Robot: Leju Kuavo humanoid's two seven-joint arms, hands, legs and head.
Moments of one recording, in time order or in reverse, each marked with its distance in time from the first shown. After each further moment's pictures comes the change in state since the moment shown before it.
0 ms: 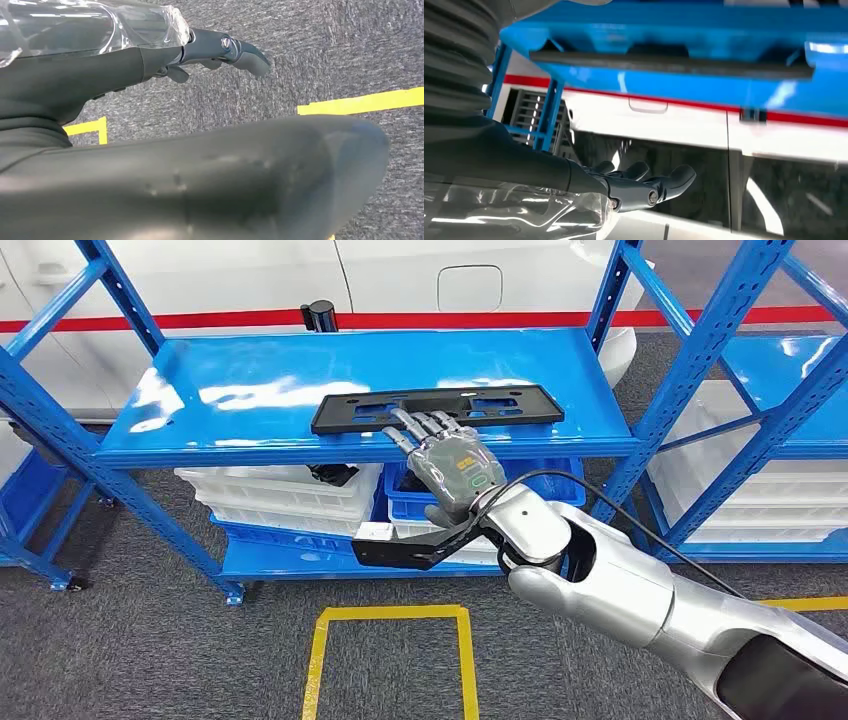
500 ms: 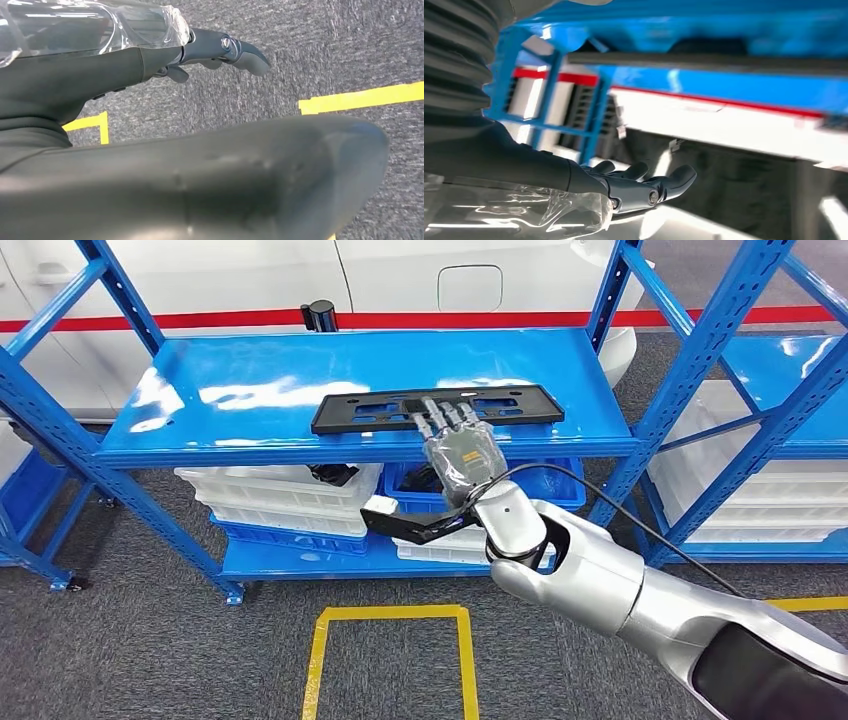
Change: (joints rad) left arm 0.000 -0.007 -0.002 0.000 0.015 -0.009 0.006; right arm -0.023 0.053 0.045 0.191 0.135 -0.109 0.175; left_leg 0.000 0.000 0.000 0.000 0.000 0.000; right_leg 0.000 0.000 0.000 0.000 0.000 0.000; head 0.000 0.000
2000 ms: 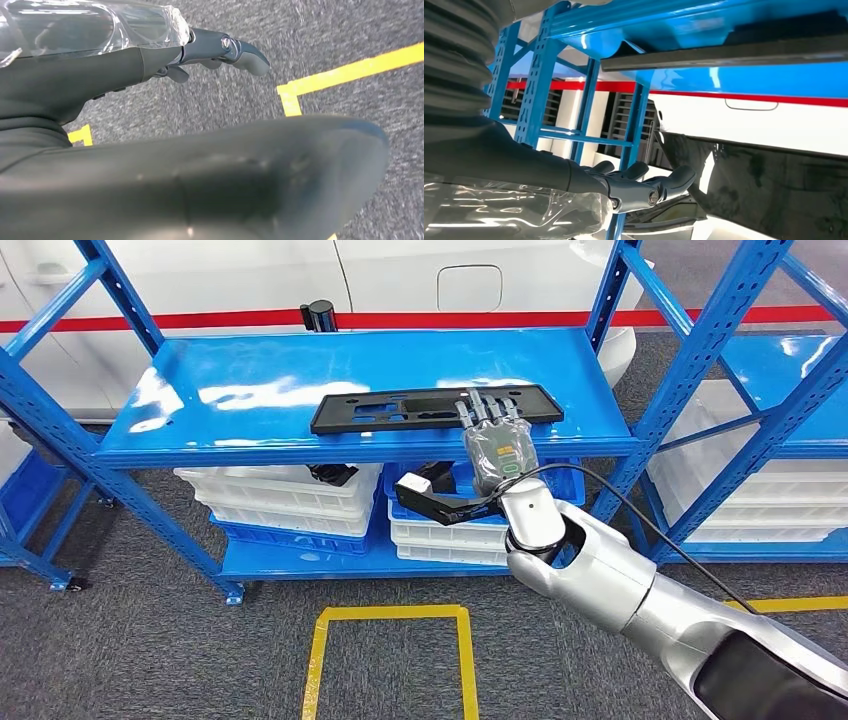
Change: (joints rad) left arm -0.002 0.005 -0.075 0.003 -0.030 -0.049 -0.066; right arm 0.064 -0.014 -0.102 0.089 0.068 -0.083 0.024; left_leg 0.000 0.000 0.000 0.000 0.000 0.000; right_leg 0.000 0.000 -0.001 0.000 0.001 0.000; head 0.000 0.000
